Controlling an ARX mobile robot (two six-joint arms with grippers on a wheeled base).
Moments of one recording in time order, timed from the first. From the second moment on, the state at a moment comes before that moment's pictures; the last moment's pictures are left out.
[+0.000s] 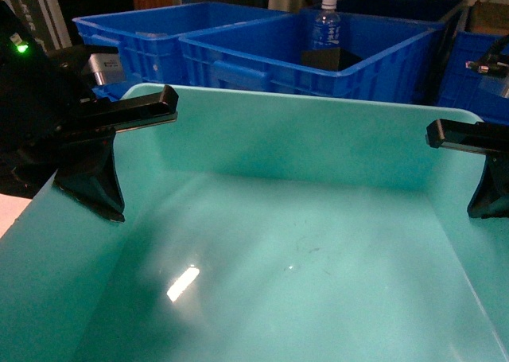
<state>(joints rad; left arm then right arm) -0.27 1.70 1.28 -0.81 0.11 -0.31 0.20 1.70 1.18 -0.62 -0.01 0.32</state>
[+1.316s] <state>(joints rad) -0.26 1.70 1.28 -0.81 0.11 -0.31 0.21 1.70 1.18 -0.61 -0.01 0.32</state>
